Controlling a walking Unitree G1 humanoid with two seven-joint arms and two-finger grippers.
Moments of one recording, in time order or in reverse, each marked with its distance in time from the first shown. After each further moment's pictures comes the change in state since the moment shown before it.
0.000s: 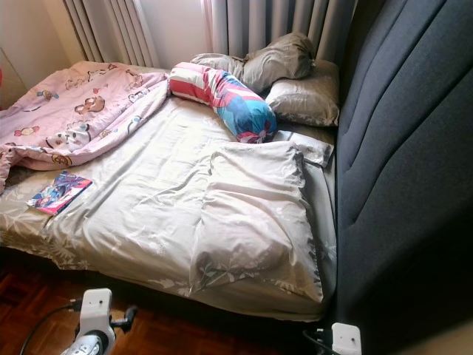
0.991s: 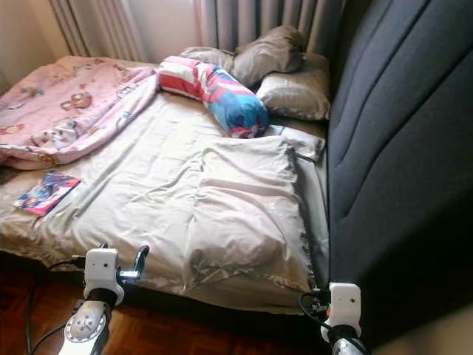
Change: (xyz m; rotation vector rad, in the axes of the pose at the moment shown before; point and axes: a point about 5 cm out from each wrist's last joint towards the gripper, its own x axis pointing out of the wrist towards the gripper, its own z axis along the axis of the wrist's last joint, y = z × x) left arm -0.009 -0.024 0.080 0.078 -0.532 -0.094; right arm -0.006 0.018 0.077 -0.083 -0.521 0.163
